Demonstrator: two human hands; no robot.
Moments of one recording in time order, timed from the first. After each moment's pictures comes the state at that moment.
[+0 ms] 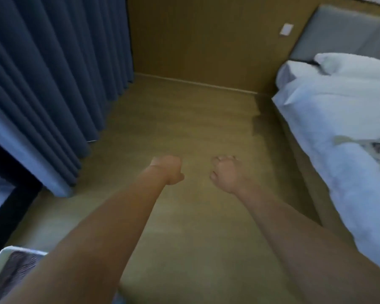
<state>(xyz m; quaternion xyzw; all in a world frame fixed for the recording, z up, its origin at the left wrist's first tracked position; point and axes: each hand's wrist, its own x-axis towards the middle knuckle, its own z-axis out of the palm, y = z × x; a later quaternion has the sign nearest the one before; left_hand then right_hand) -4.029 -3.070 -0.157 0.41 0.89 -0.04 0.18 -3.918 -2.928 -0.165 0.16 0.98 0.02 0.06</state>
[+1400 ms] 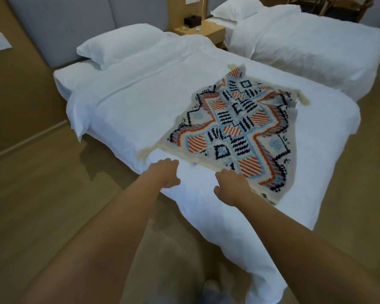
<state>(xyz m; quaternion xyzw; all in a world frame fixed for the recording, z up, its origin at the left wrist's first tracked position) -3.676 -2.139 -0.160 0.72 0.65 -0.14 0.20 -3.470 -2.159 -0.178 0.58 0.81 -0.09 0.08</state>
